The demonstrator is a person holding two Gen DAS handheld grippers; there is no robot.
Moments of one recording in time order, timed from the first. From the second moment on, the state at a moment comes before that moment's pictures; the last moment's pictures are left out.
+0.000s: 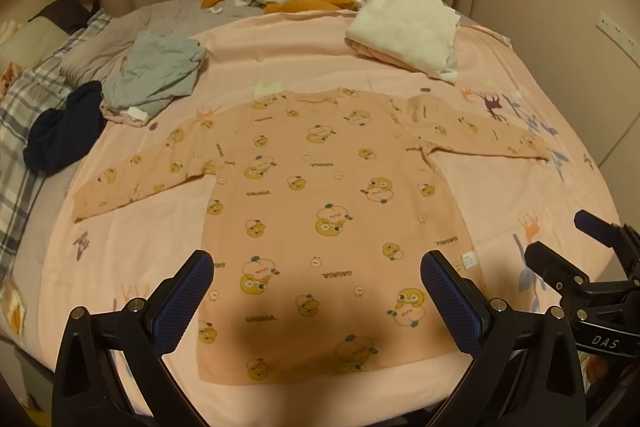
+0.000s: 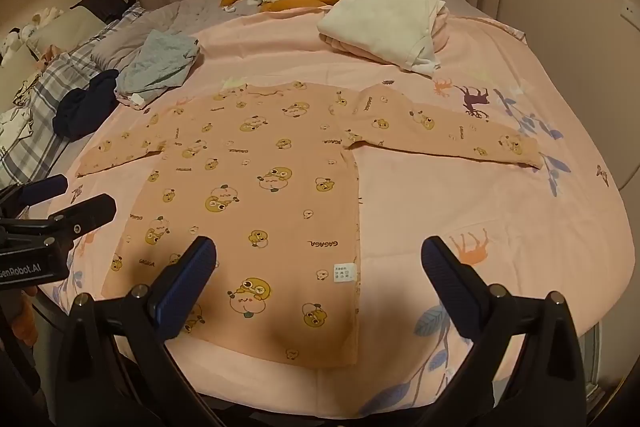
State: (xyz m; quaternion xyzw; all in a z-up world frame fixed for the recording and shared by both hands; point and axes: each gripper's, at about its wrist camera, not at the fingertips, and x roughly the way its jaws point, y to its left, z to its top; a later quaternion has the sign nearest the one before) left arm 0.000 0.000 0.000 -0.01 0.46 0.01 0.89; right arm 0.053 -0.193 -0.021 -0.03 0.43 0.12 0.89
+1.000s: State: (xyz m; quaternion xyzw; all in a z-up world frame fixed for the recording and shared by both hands) left arm -0.001 -0.001 0.000 -0.02 0.46 0.00 0.89; right arm 0.040 -0.182 -0.018 -0.03 0.44 0.12 0.89
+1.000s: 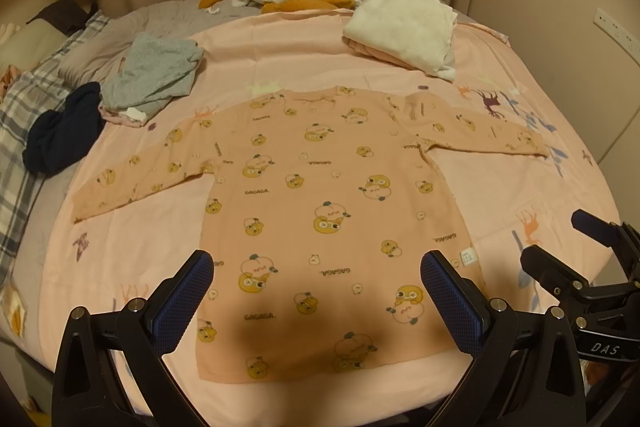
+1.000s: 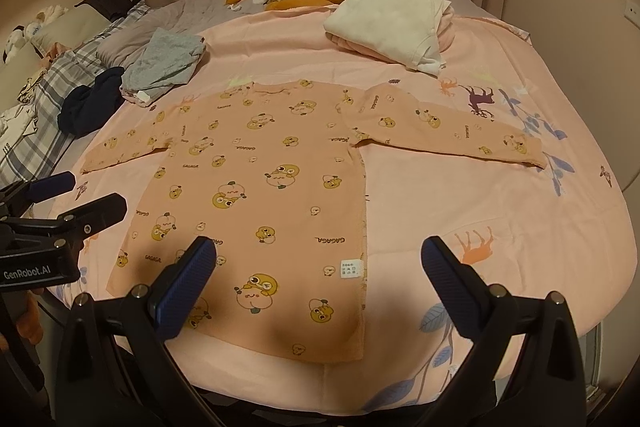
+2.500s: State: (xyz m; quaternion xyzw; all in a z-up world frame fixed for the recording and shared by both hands) left arm 0.056 -0.006 -0.043 -0.11 0.50 -0.02 0.86; right arm 0.083 -0.261 -0.042 0.03 0.44 0.03 0.89
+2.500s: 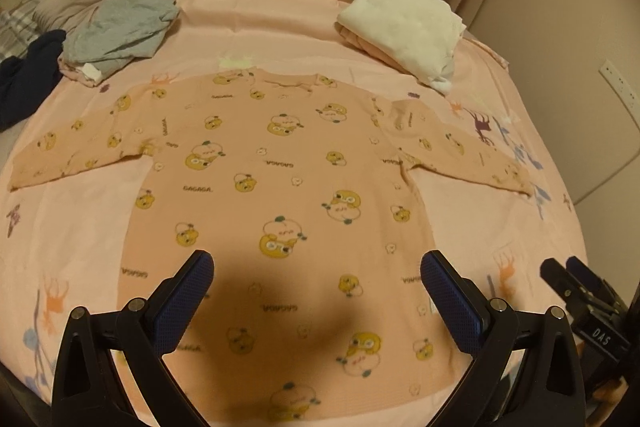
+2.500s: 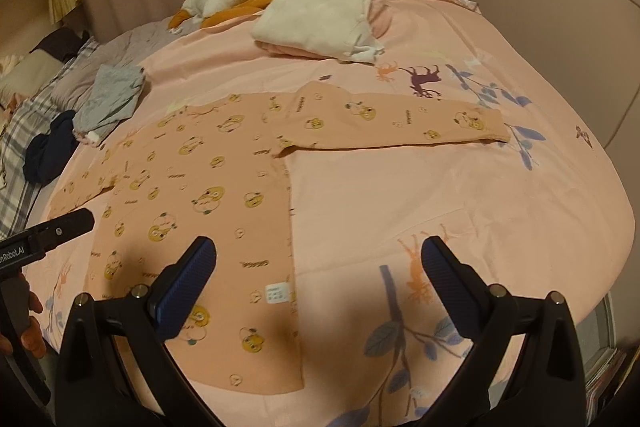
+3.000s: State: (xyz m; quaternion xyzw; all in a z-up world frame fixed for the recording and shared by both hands) left arm 0.112 -0.008 -0.061 -0.13 0.48 -0.02 0.87; right arm 0.172 -0.382 -0.118 0.24 0.44 0.02 0.87
